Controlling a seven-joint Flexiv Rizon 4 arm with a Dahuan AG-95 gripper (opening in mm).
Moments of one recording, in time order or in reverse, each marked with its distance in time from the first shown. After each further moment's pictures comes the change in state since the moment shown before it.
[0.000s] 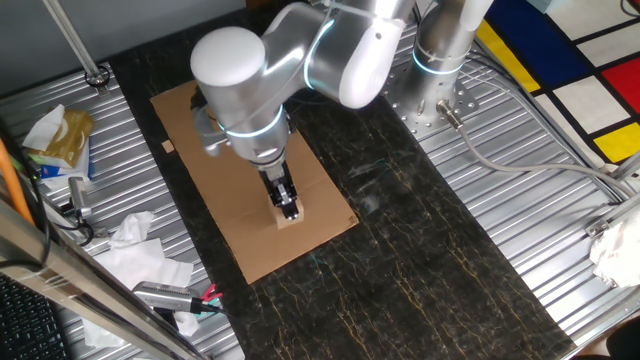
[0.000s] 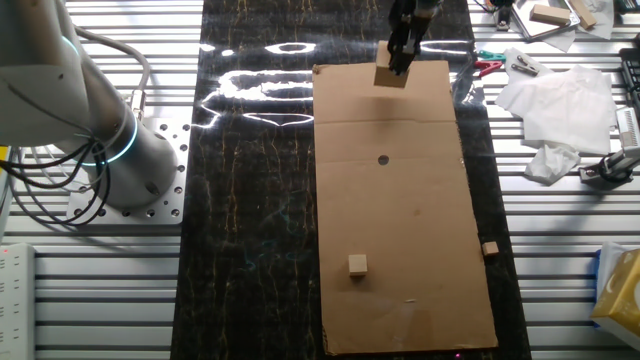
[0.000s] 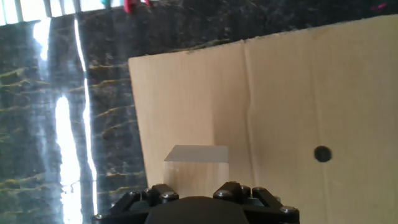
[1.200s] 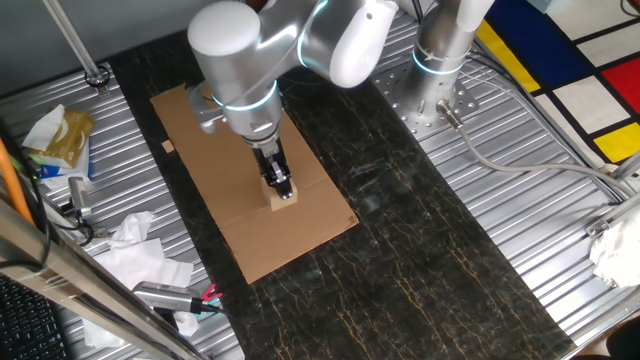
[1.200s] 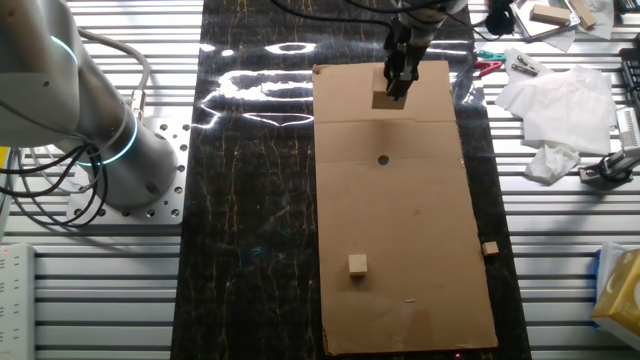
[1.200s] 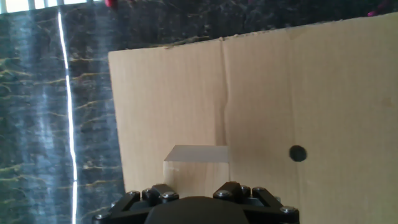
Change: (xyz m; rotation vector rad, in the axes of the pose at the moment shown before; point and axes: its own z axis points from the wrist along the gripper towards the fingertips) arm 0.000 -0.045 -0.005 -0.002 -0.019 -0.059
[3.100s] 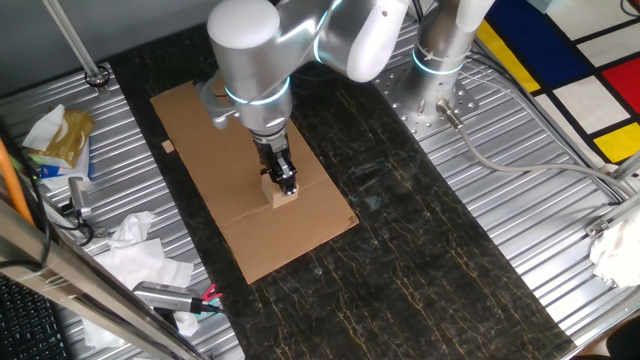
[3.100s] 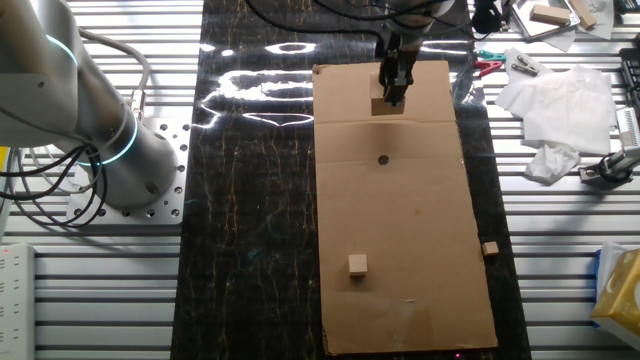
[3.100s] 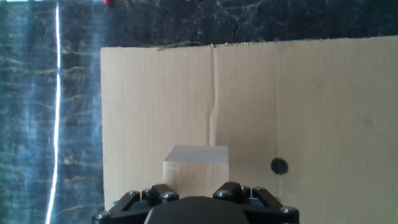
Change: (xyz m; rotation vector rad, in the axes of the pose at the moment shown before) arm 0.010 -0.008 0.008 0.024 -0.074 -0.074
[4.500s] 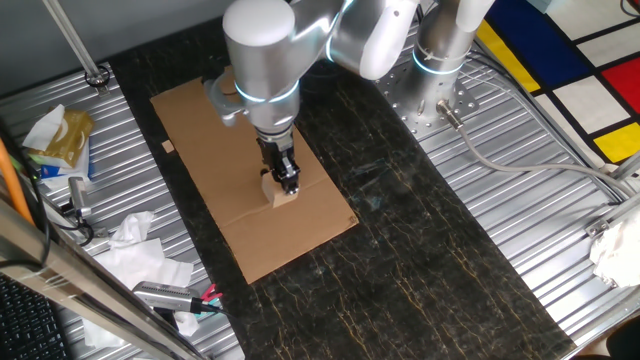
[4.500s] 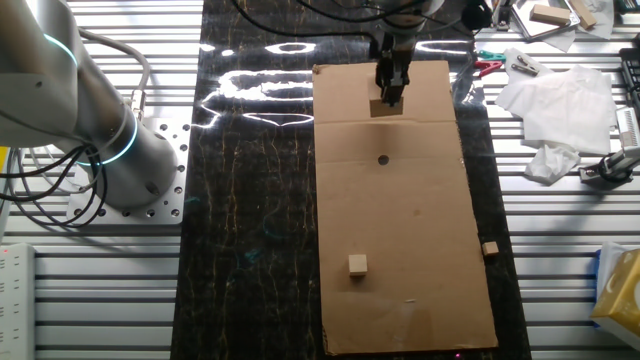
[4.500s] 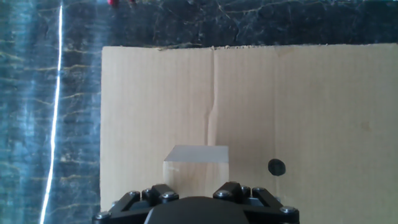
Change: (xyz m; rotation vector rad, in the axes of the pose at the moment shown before) arm -0.001 0.002 0.000 0.024 -0.012 0.045
